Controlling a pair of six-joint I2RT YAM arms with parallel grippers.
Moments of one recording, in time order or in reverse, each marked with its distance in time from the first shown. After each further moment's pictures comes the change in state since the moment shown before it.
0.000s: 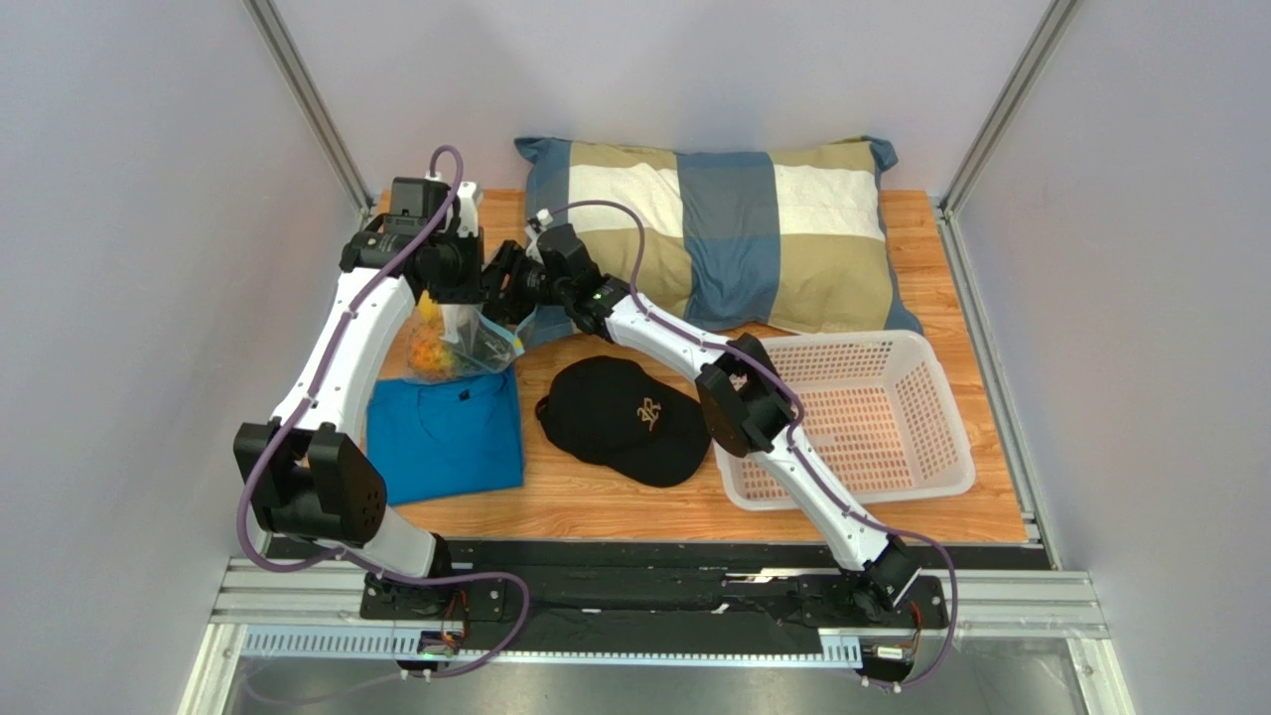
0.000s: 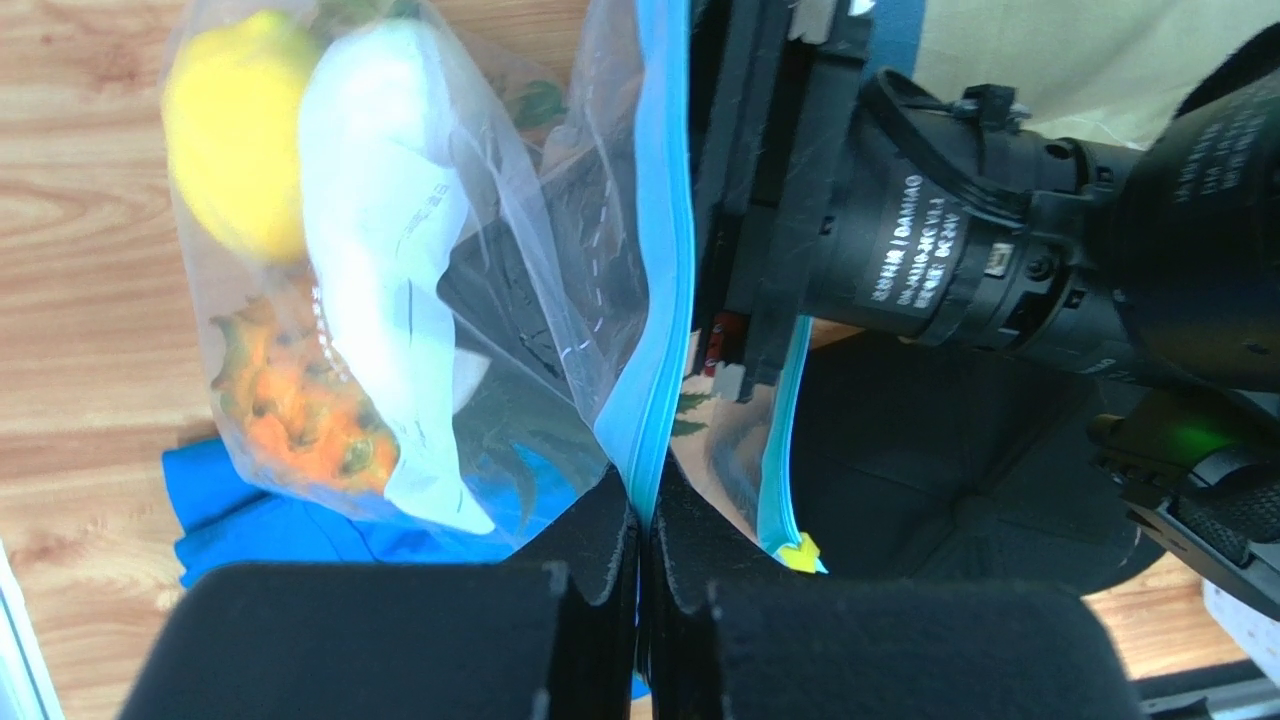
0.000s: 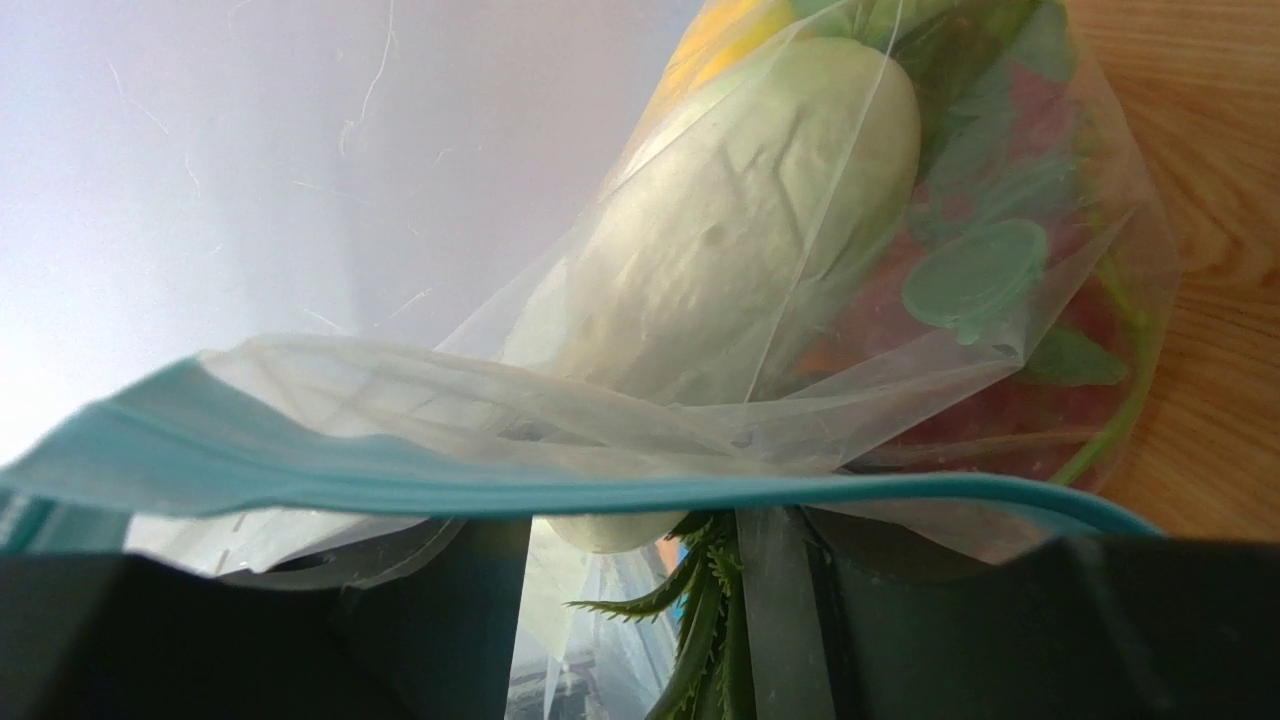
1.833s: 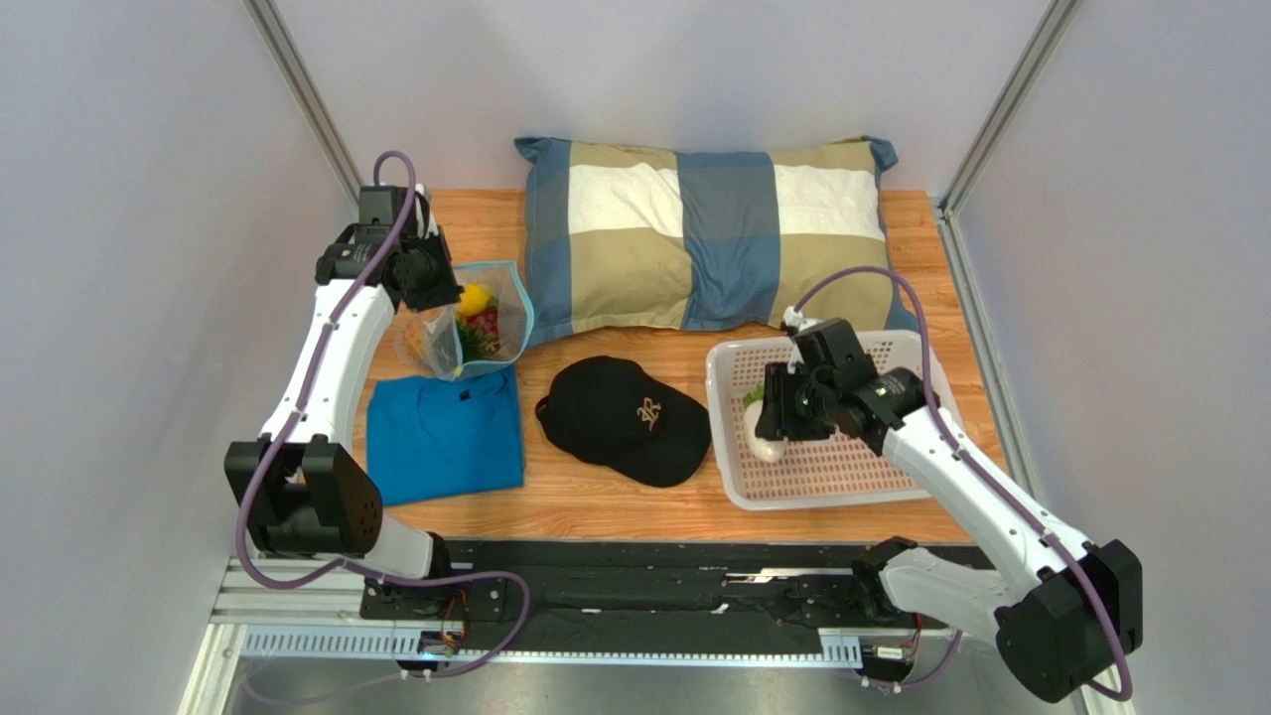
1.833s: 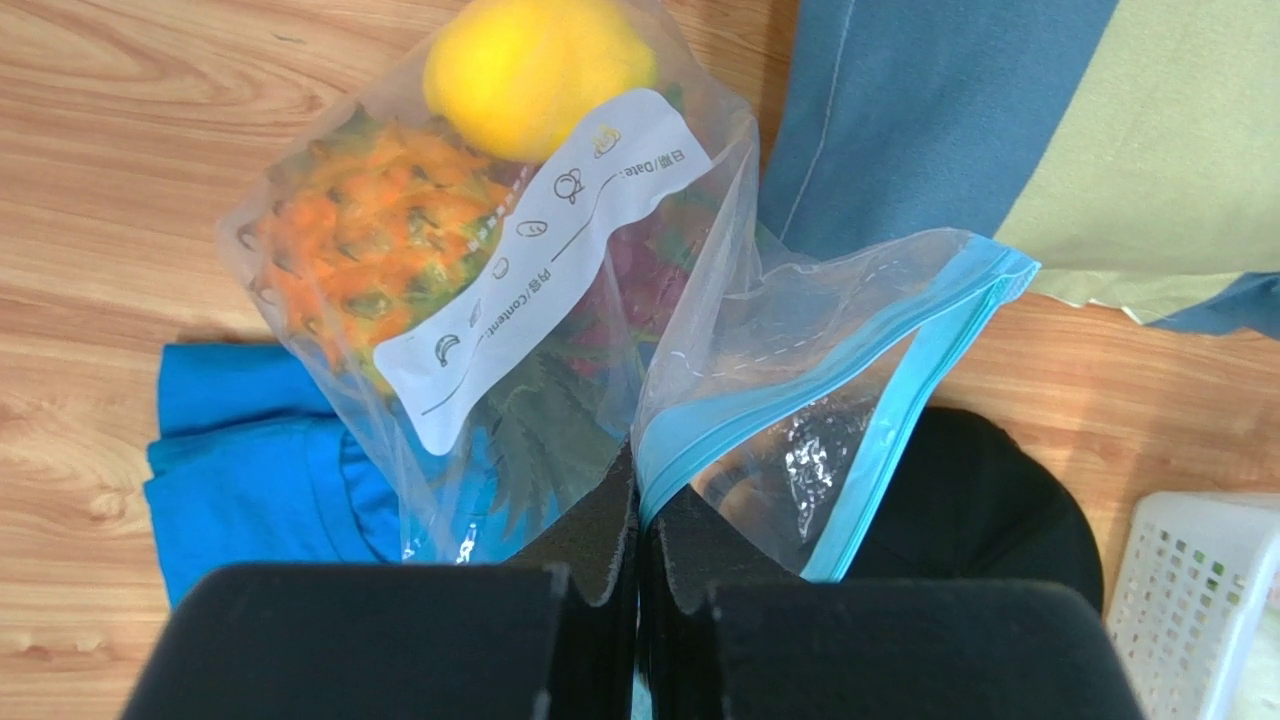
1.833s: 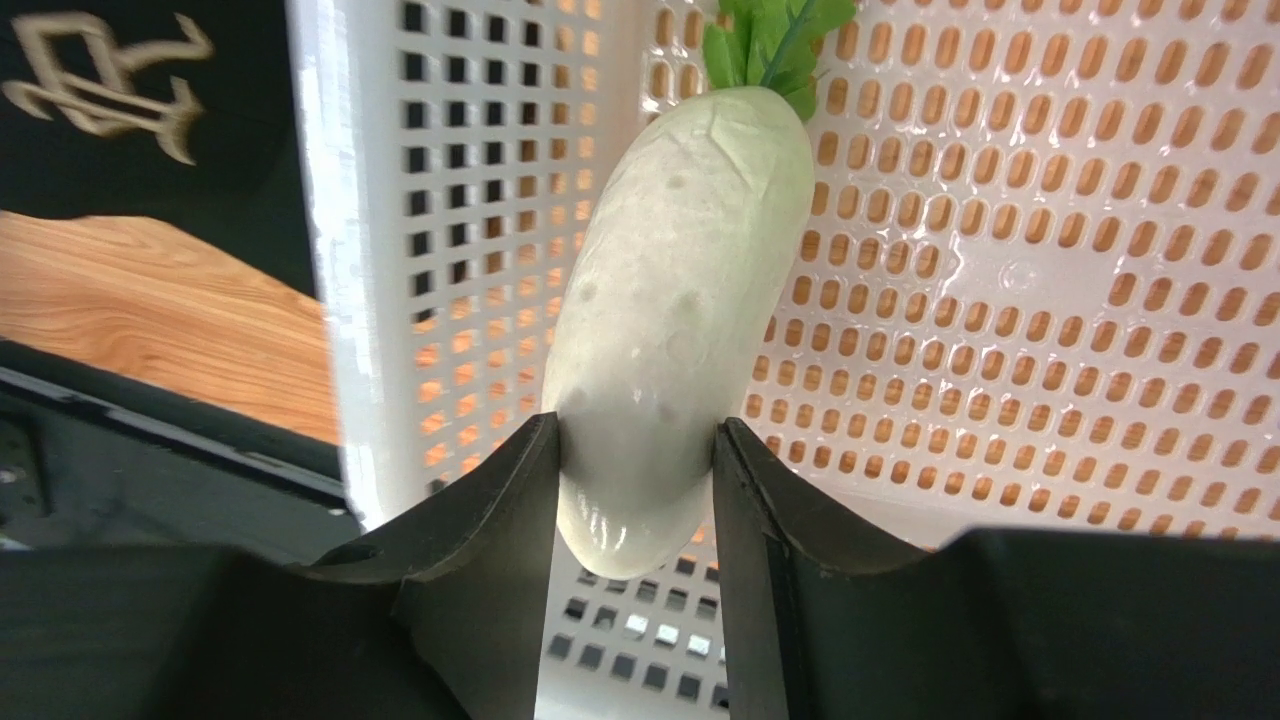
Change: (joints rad) left arm 0.107 -0.052 -0.061 0.037 -0.071 -0.210; right arm -0.315 -1.609 -1.535 -0.809 0.361 -0.829
